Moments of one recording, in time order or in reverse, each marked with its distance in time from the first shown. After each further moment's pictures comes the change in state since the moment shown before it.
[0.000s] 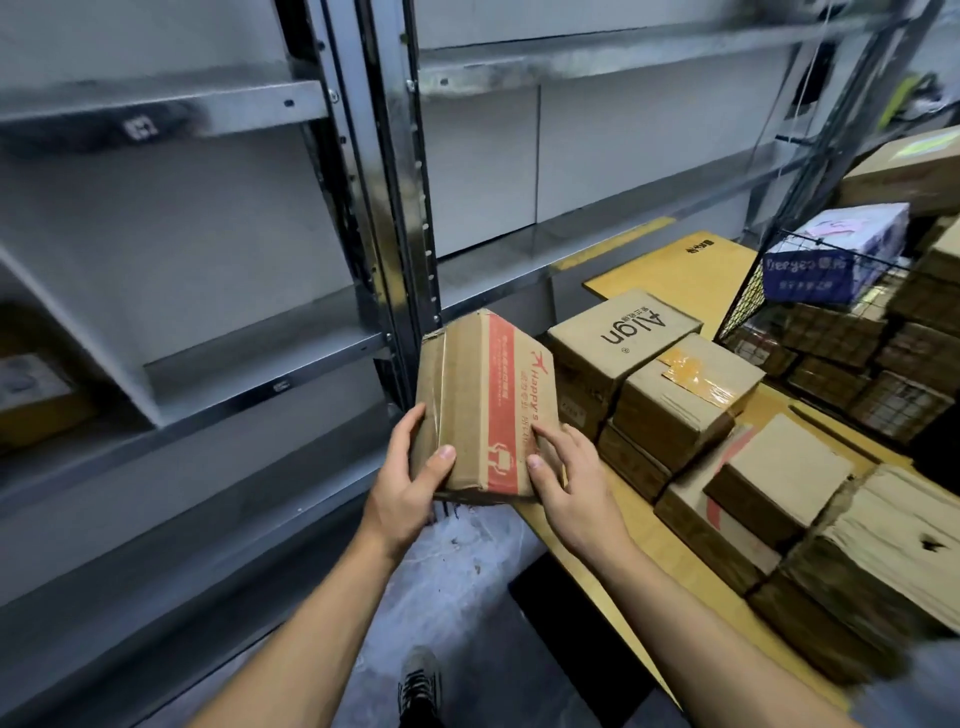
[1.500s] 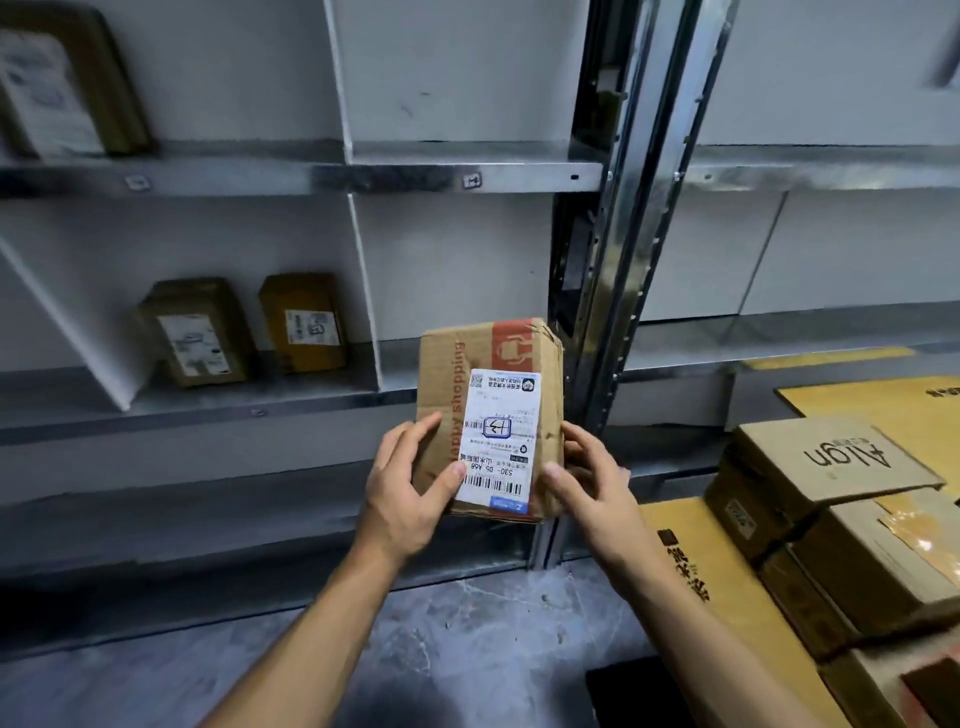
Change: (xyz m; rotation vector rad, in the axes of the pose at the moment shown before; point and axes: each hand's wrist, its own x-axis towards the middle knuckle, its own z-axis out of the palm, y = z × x) left_hand -0.091 0.058 -0.143 0.481 0.537 0.172; right_hand 0.004 -0.128 0.082 0.416 -0.428 -0.125
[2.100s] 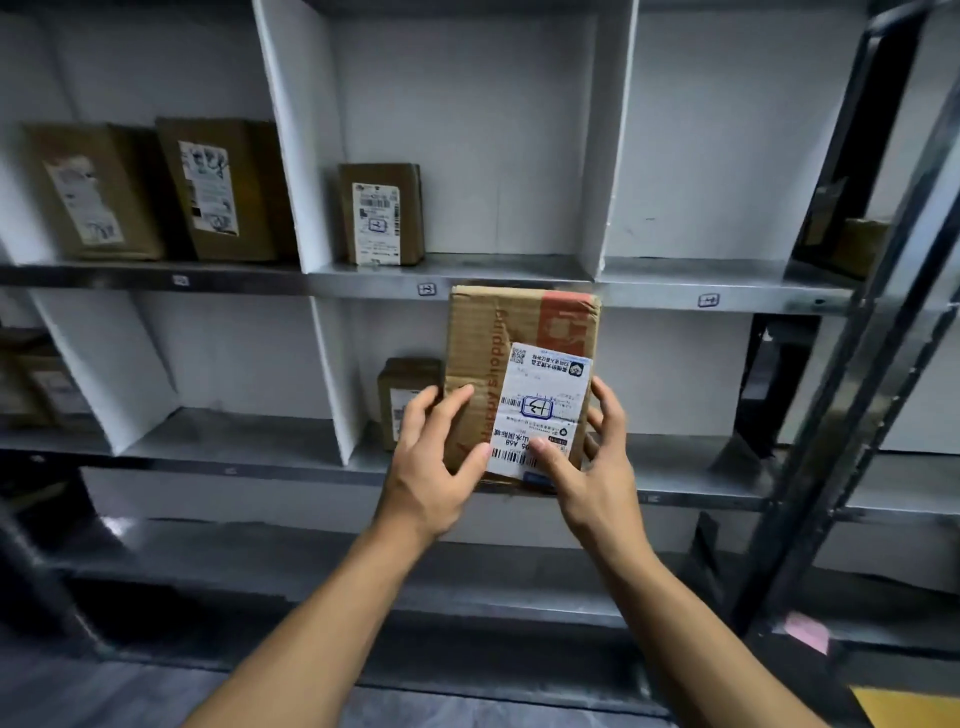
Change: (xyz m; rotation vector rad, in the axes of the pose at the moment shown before) left_hand 0.065 -0.027 -0.243 0.269 0.298 0.131; right_hand 0.071 -0.143 0.250 0.170 -0.034 -0.409
